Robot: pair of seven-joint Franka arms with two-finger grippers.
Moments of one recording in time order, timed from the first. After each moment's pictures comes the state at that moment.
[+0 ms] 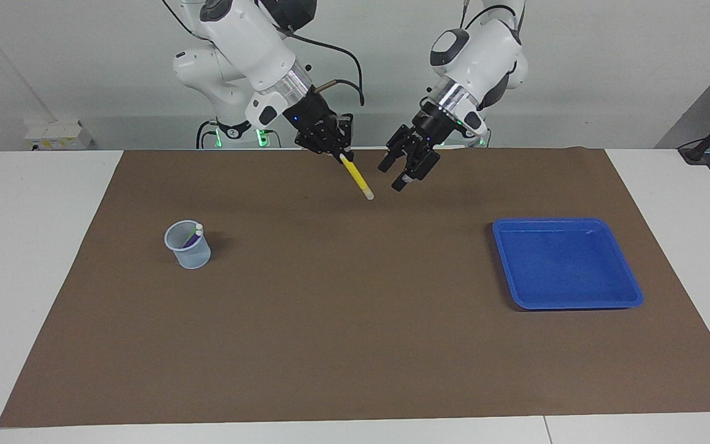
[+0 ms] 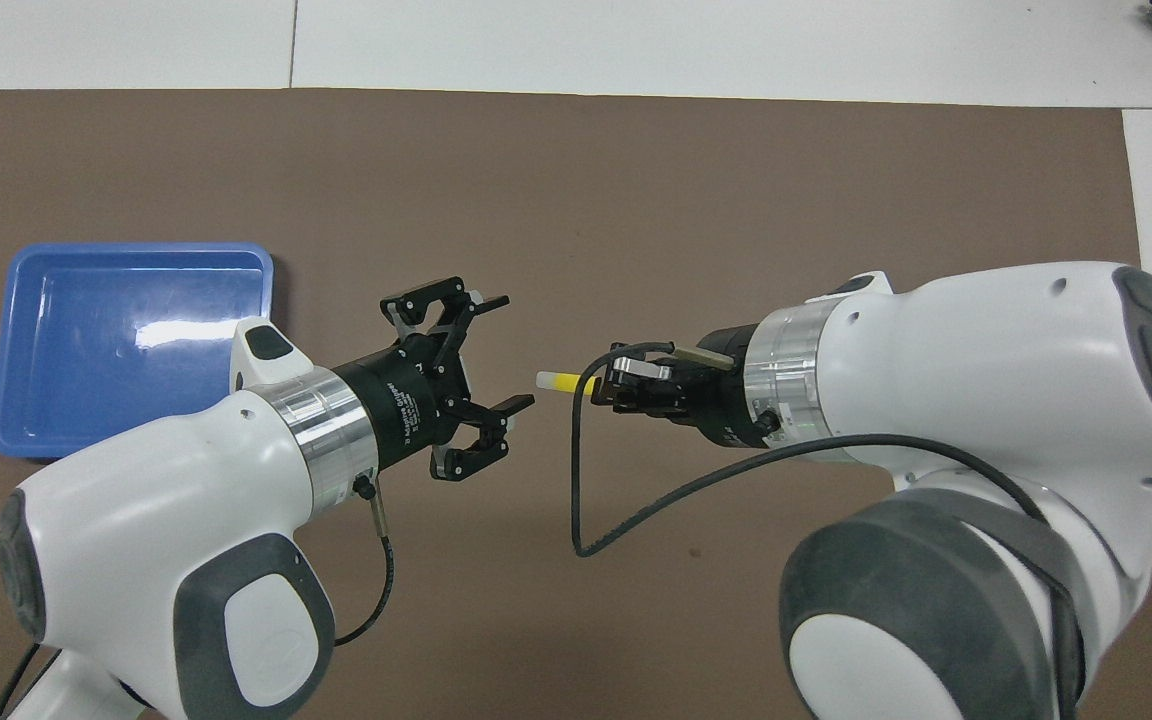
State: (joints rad) left arm -0.54 -0.19 -0.07 -2.20 -0.81 2.68 -1.61; right arm 0.34 -0.06 0.11 -1.83 0.58 2.03 0.53
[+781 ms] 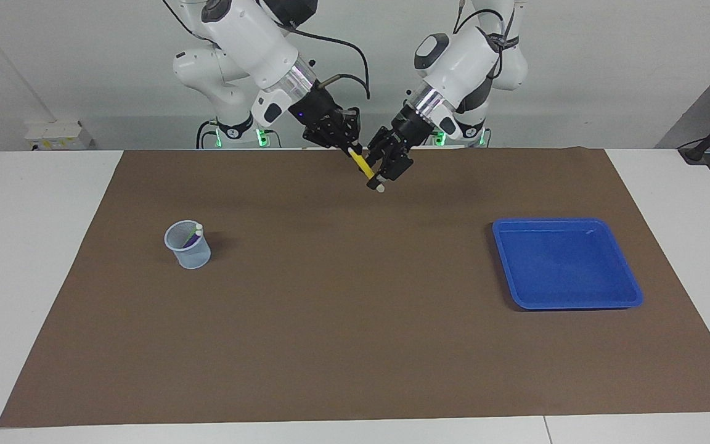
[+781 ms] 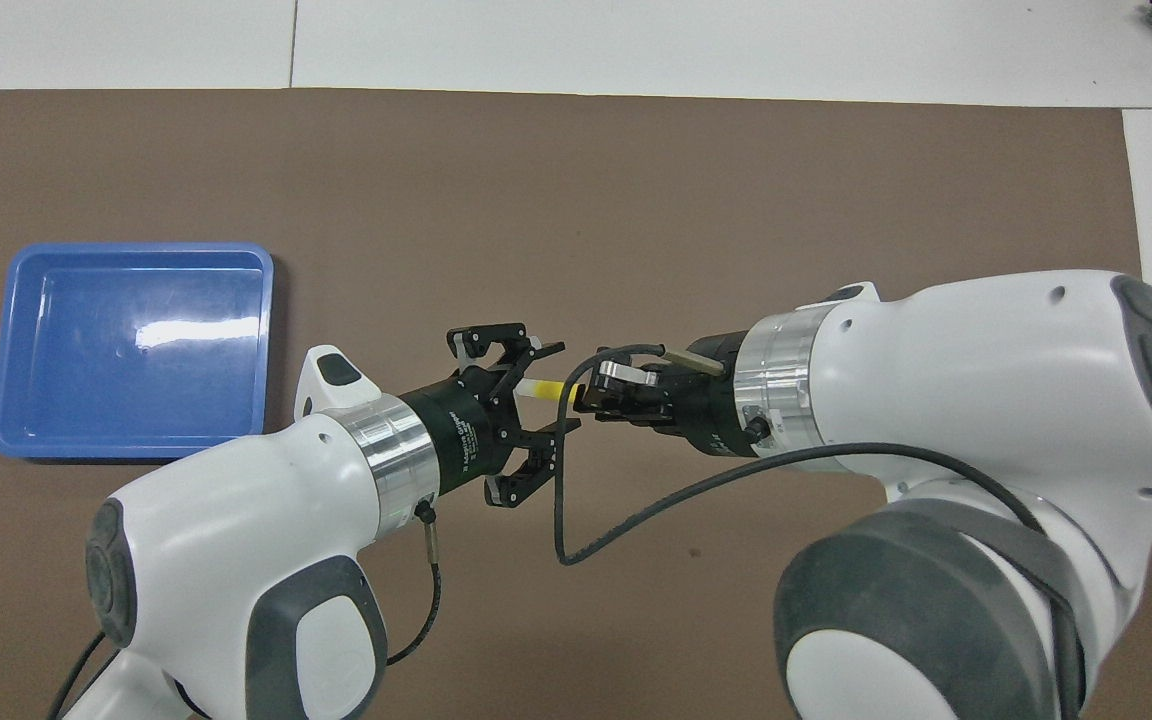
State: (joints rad) left arm -0.61 -0.17 -0.07 -2.20 -0.82 2.68 -1.67; right arm 0.35 -0.07 0.12 -1.83 0.59 2.04 0.56
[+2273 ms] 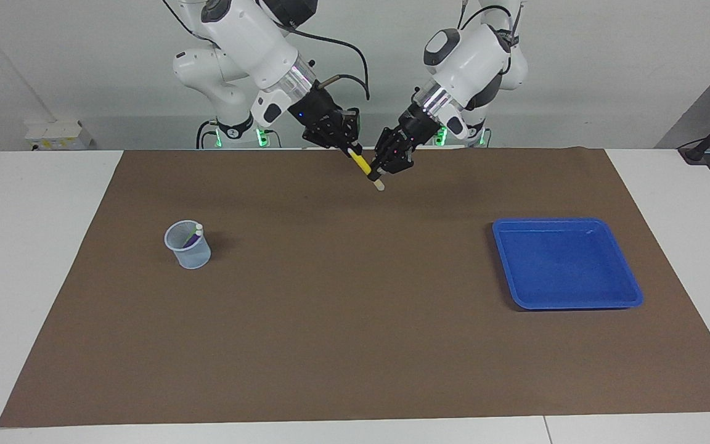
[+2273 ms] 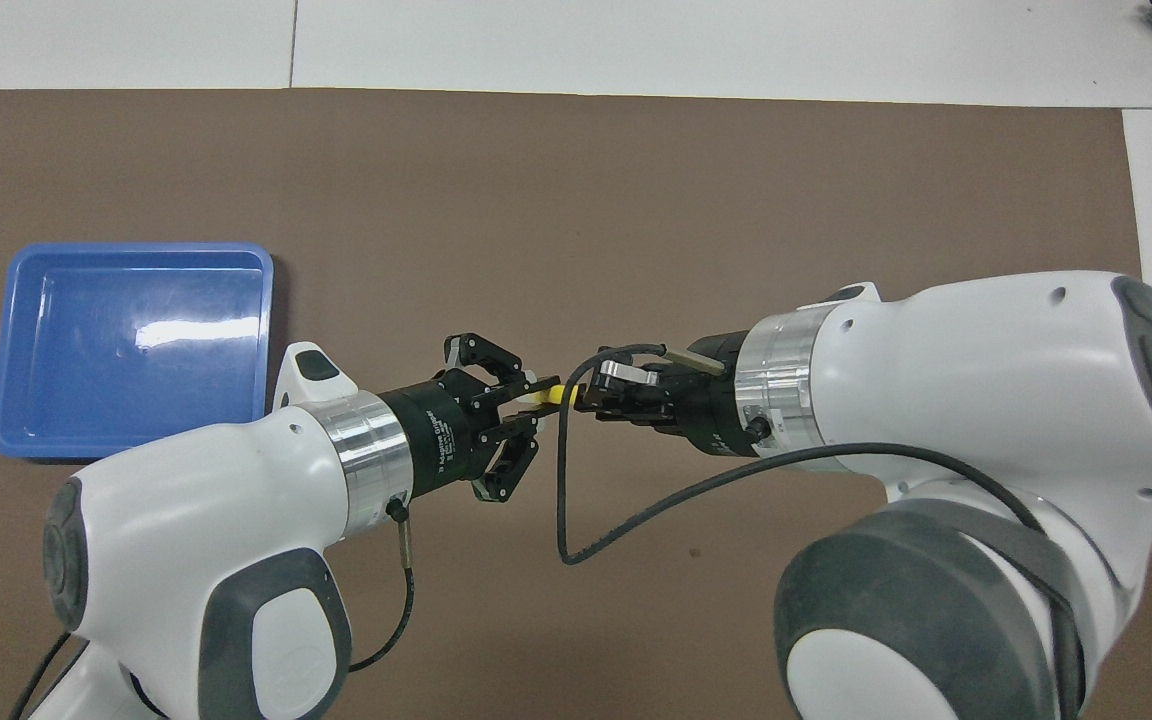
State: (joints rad) left arm -0.59 -0.20 -0.05 -2.20 -0.82 2.57 -1.67; right arm 0.35 -0.07 0.11 -1.84 0.59 2.04 0.56
